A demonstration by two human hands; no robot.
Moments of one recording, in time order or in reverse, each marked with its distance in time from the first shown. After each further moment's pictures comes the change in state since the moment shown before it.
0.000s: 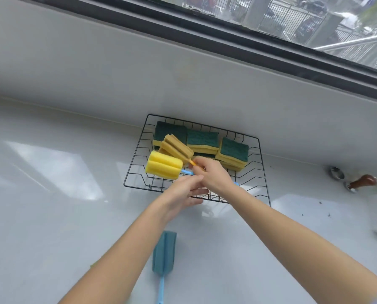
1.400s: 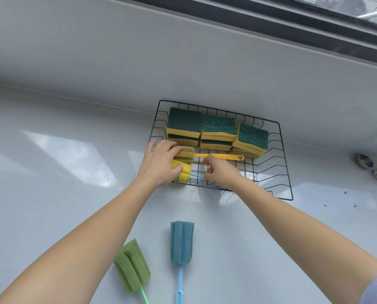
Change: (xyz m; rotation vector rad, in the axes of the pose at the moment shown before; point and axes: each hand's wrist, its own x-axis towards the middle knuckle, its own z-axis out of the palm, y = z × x) left_hand 0.049 -0.015 -0.113 1.509 0.481 0.520; right_hand 0.023 0.026 0.035 -0.244 -0.245 0.113
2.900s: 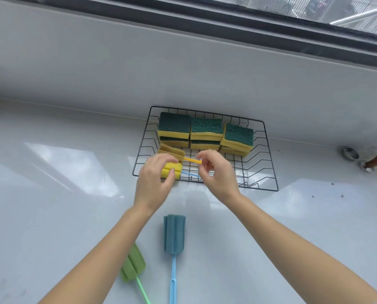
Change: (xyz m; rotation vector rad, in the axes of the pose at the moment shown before) left_hand -0.063 0.050 -0.025 -0.521 0.328 -0.021; right_hand -0.073 -0.009 0.003 0.375 0.638 -0.379
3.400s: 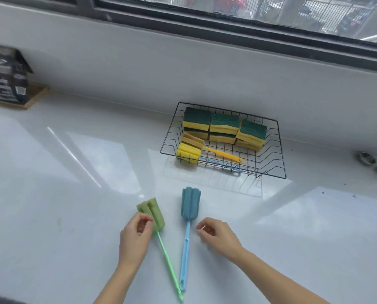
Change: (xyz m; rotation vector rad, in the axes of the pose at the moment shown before) left_hand -0.209 -0.003 -0.046 -0.207 0.149 -0.727; right_hand -0.185 -0.011 0.029 0.065 -0.601 0.414
